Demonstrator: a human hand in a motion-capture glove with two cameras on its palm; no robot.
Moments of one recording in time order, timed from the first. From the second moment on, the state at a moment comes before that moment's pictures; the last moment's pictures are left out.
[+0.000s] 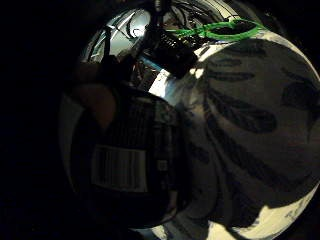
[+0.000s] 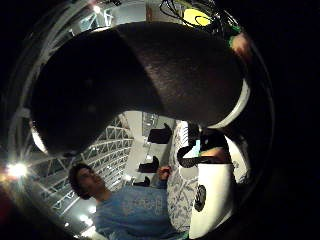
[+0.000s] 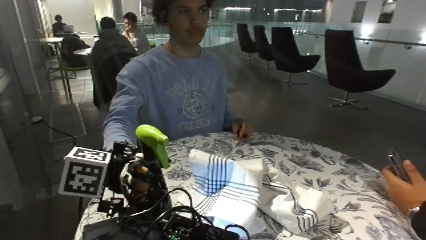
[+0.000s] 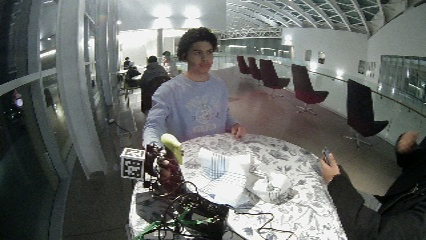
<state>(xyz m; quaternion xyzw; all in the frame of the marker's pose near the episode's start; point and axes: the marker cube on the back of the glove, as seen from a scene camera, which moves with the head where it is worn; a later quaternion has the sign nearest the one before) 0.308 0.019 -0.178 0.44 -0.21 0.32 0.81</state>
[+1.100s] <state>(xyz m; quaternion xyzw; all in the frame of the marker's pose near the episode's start) 0.223 -0.009 -0.211 0.10 -0.12 0.38 0.91</state>
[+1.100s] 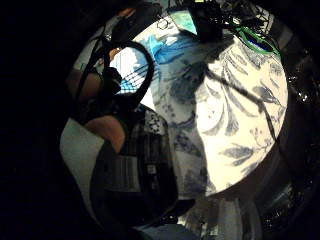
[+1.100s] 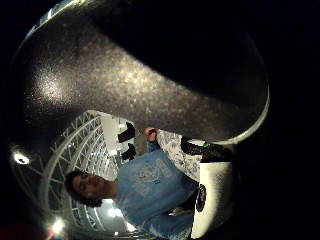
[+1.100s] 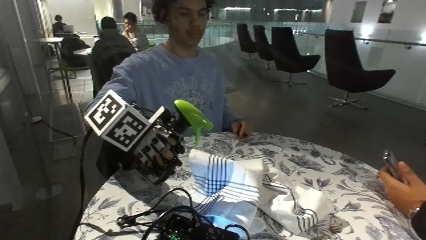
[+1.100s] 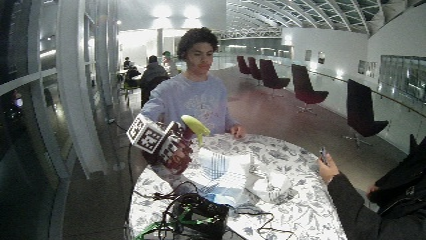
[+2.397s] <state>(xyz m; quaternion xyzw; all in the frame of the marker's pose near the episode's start) 0.218 -0.048 -0.215 -0.06 -0.09 0.42 0.90</state>
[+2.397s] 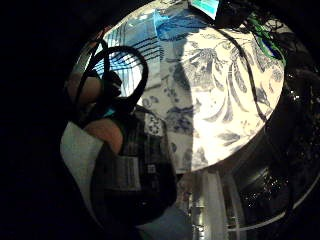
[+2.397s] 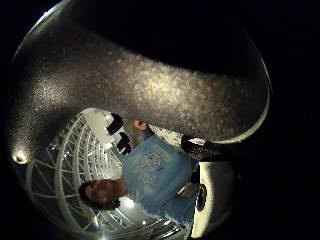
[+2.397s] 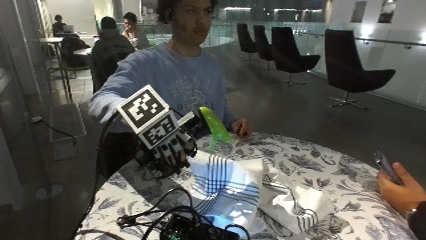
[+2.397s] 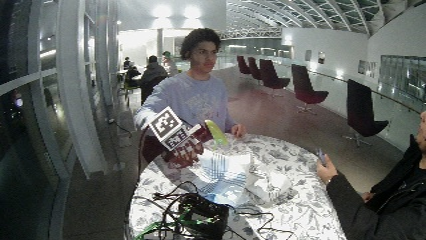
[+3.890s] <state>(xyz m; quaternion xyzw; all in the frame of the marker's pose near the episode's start) 0.179 -0.069 -0.233 0.16 -0.15 0.32 0.92</state>
